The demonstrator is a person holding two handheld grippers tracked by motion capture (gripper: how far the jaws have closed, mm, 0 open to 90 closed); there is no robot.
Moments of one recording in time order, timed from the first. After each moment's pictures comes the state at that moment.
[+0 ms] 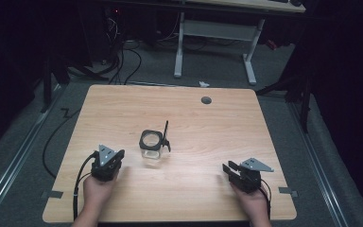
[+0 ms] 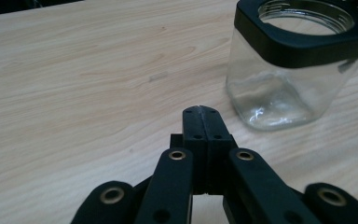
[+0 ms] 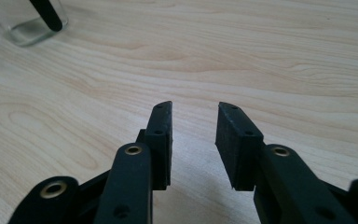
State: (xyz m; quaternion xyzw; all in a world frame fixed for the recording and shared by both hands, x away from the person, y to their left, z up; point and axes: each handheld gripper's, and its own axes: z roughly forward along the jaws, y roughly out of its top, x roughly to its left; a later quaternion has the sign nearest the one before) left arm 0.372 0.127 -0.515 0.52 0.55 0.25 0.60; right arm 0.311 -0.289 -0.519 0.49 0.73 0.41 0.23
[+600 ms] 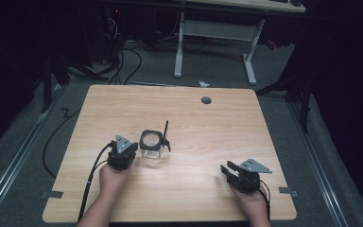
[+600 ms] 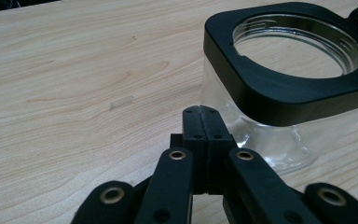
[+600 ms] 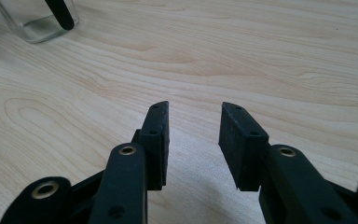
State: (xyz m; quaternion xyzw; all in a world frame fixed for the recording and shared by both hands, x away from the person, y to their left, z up) left arm 0.402 0.090 -0.520 0.54 0.55 0.24 0.60; right arm 0.308 -0.286 -0.518 0.48 0.74 0.41 0.24
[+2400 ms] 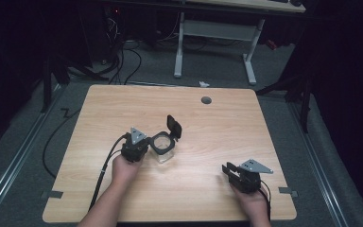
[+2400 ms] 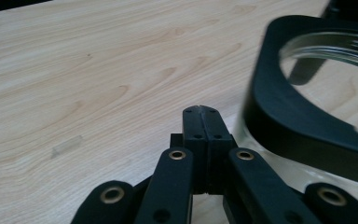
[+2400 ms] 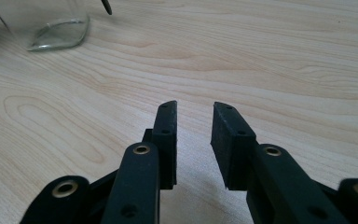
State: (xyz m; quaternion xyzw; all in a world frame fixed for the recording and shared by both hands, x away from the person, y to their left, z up) left arm 0.425 0.053 -0.523 0.56 0.53 0.21 0.60; right arm 0.308 -0.290 -0.522 0.48 0.74 0.42 0.23
